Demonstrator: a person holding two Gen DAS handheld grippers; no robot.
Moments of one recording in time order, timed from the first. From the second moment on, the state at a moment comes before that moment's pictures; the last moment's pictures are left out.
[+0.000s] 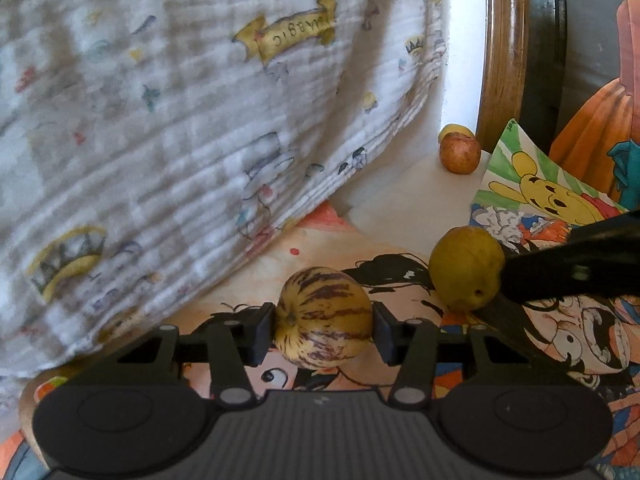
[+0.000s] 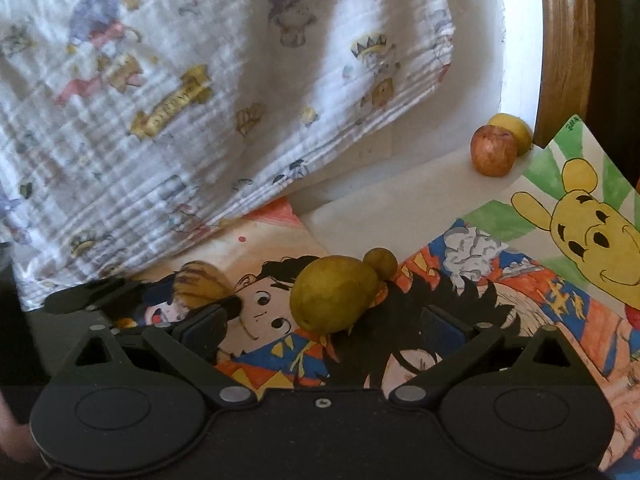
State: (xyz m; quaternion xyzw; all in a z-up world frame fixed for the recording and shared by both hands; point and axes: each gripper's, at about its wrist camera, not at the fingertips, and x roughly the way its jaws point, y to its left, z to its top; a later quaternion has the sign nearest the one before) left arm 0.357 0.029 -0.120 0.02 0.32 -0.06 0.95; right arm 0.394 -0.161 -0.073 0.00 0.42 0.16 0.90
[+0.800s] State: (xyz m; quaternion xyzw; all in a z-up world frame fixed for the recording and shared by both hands) left arm 0.331 0.047 -0.114 0.00 0.33 -0.04 0.94; right arm 0.448 -0.144 -0.117 0.05 0.46 0.10 0.88
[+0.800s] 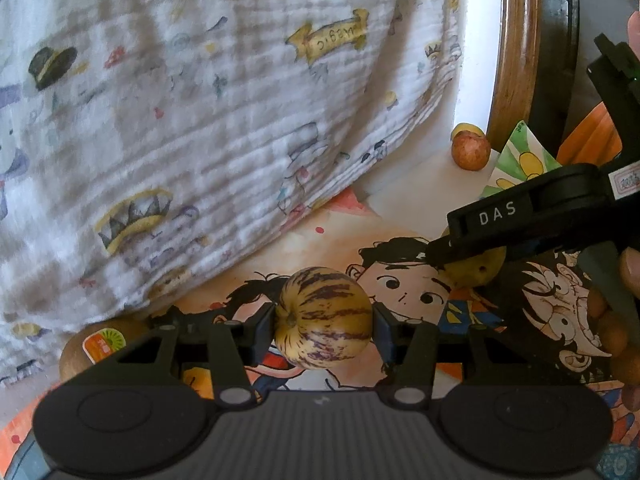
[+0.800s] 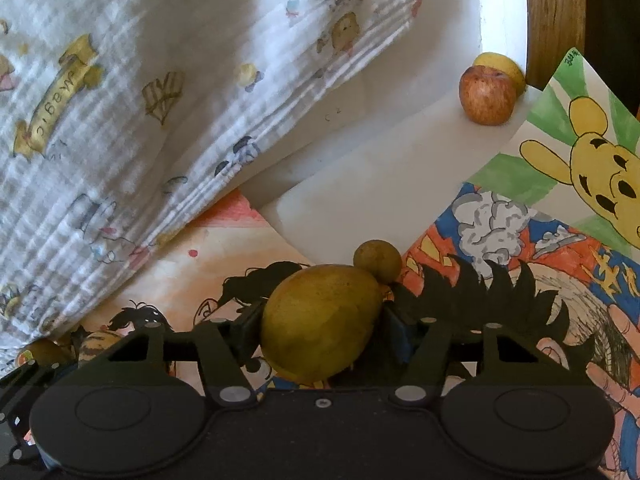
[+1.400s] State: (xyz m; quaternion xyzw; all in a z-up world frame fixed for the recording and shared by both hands) left arm 0.318 0.043 -0.107 0.00 0.32 -0.04 0.95; right arm 0.409 -0.137 -0.092 0.04 0.46 0.16 0.87
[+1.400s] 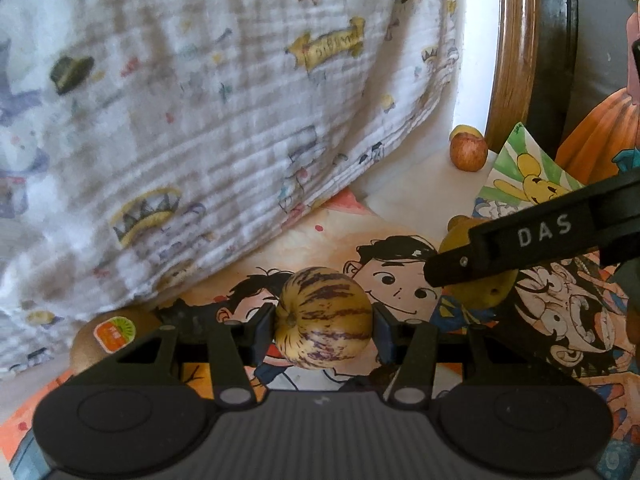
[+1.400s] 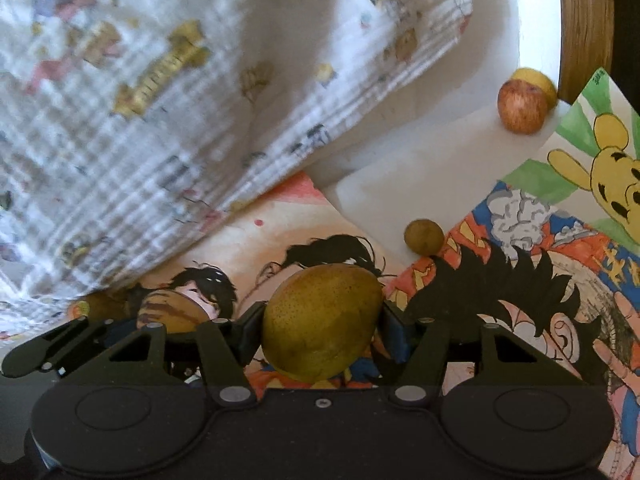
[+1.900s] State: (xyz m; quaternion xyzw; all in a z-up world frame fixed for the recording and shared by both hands) left arm 0.264 0.040 -0.052 0.00 0.28 -0.03 0.96; right arm 0.336 -0.141 0.004 0.05 0.38 0.20 0.90
